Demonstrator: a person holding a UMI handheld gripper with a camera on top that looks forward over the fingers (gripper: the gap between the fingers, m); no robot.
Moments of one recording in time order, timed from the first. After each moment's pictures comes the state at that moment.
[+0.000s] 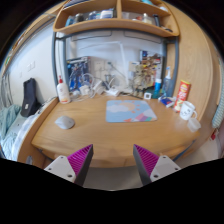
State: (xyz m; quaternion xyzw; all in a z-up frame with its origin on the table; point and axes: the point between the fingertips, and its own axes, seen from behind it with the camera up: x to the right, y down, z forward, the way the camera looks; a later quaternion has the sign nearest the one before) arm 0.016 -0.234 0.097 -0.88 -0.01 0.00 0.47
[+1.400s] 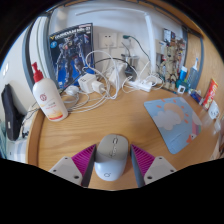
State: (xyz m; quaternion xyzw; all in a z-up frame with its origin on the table) arm 0.009 0.052 0.114 -0.93 0.08 -0.04 0.36
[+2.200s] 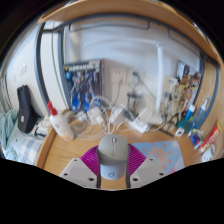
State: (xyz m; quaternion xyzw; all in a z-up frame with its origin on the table) arm 0.061 0.089 0.265 -0.90 -0.06 0.01 0.42
